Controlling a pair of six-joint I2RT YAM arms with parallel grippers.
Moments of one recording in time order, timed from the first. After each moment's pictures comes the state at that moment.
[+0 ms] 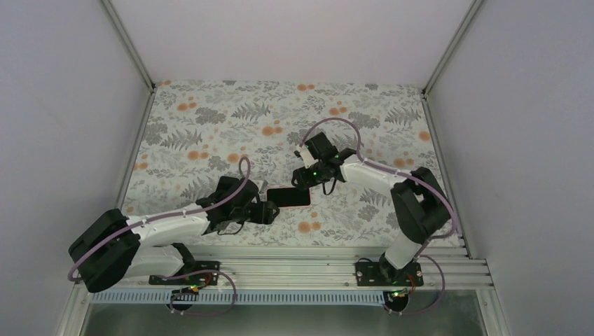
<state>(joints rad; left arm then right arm) -0.85 1.21 0.47 -0.13 0.08 -0.68 0.65 1.66 1.04 -0.45 -0.23 0.22</state>
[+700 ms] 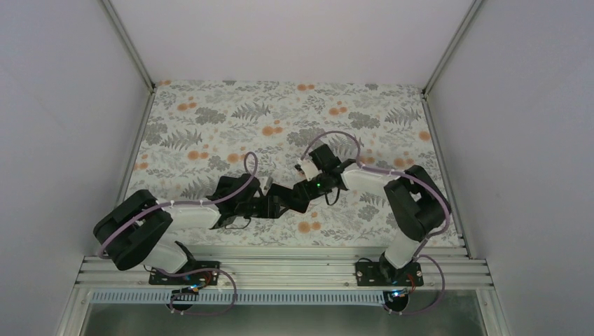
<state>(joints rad) -0.80 1.42 0.42 0.23 0.29 -0.76 0.64 1.73 0.93 -0.34 -0.41 0.16</state>
